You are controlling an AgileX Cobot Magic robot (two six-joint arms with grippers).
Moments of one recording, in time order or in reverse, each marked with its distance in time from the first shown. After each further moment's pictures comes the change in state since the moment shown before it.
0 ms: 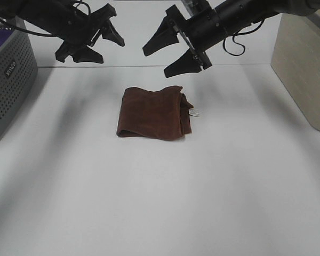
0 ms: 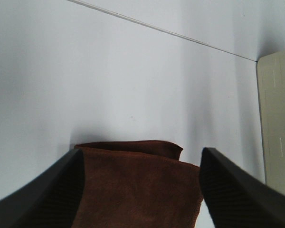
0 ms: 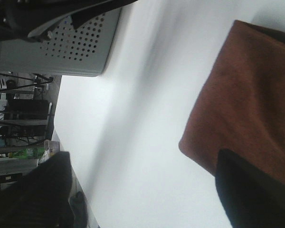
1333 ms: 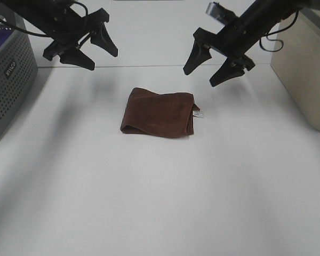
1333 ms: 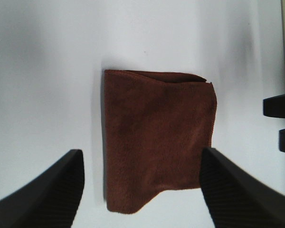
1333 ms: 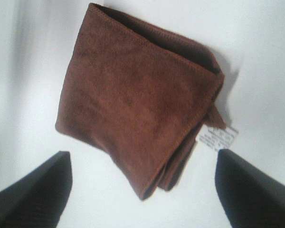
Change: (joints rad) left arm 0.021 -0.028 -0.048 0.113 0.276 0.042; right arm -0.075 -0.019 0.000 -0.373 -0.031 0.144
